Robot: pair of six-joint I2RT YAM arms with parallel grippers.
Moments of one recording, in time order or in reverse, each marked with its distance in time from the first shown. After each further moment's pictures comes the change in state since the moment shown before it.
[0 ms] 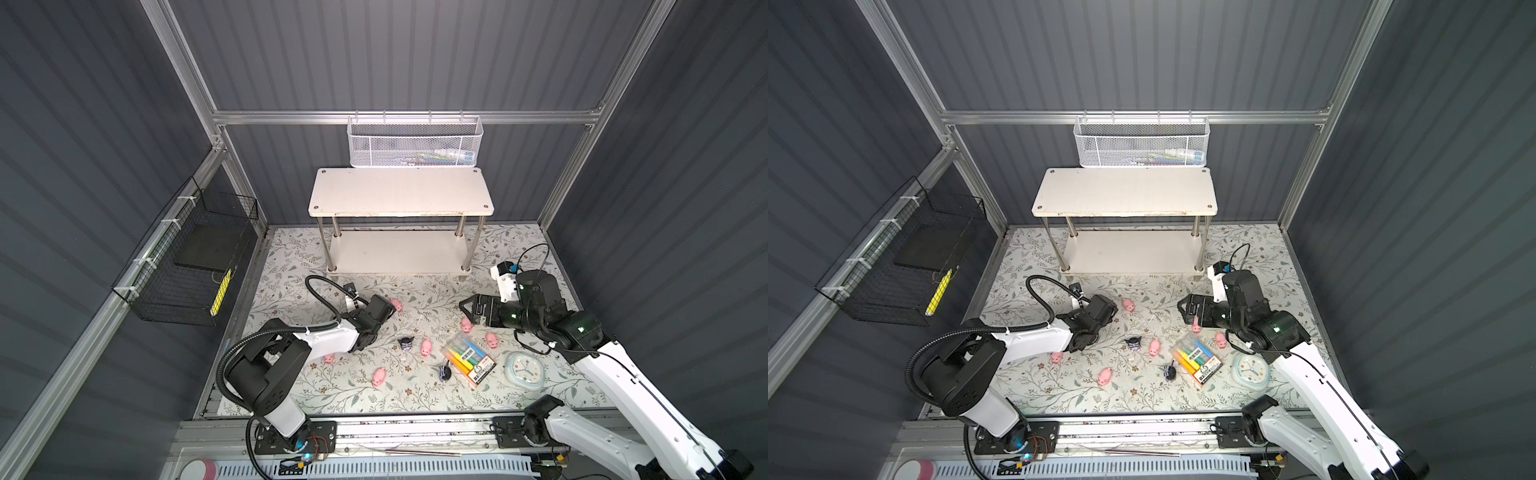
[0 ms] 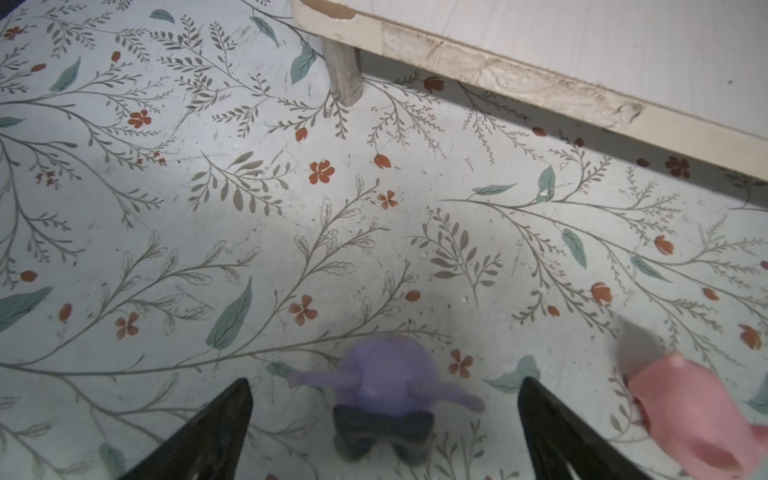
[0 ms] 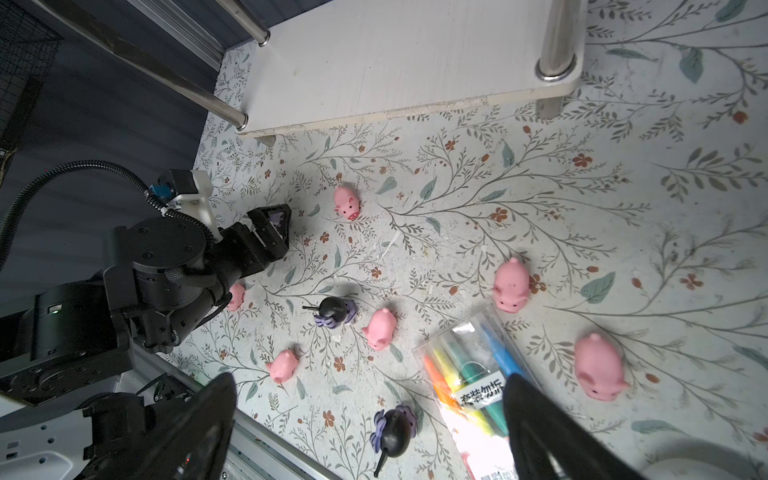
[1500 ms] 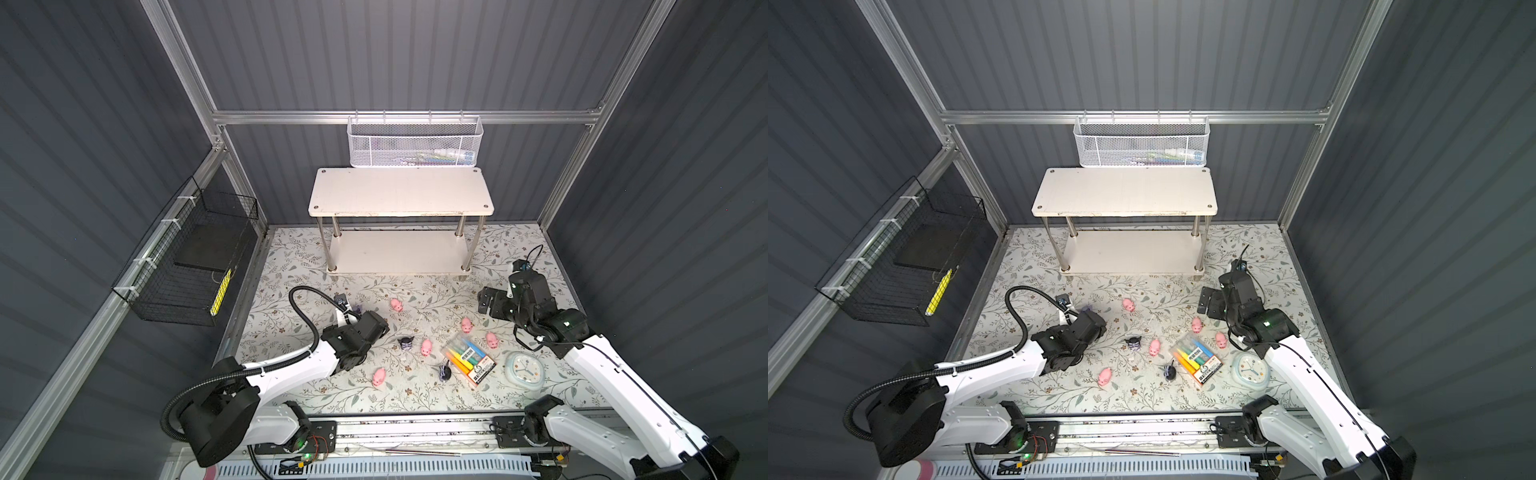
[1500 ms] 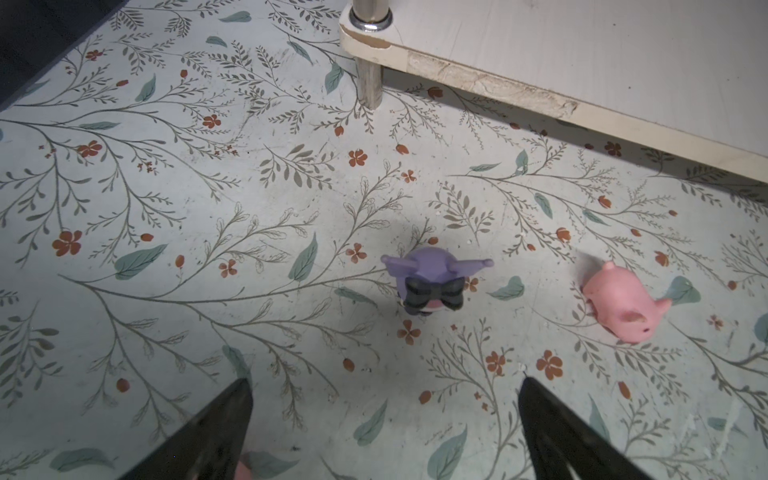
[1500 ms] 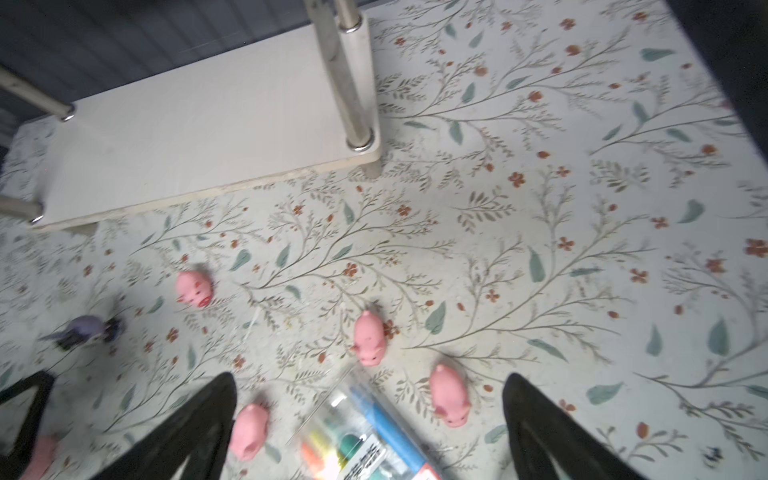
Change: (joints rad) left arm -0.108 -0.303 -0.117 -0.187 -0.048 -0.060; right arm -0.038 0.028 -0.078 0.059 0.348 -0.011
